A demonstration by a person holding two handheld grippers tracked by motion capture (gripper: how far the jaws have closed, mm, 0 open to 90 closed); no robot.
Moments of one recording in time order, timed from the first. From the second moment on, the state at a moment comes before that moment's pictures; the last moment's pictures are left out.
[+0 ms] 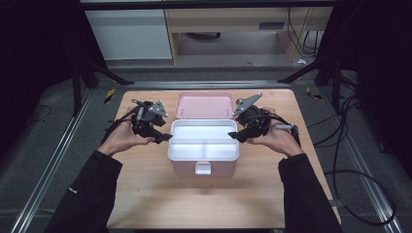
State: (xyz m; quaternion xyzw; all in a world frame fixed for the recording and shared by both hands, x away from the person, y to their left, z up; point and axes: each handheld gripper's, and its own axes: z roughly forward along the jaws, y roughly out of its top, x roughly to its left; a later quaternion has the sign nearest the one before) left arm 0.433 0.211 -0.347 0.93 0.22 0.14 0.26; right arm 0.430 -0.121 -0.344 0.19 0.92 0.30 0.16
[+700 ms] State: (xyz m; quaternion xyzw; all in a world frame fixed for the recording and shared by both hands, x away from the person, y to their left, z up) left arm 0.487 0.232 -0.364 0.83 0.38 0.18 0.37; right arm 0.453 -0.160 -0.357 0.37 0.83 0.36 0.23
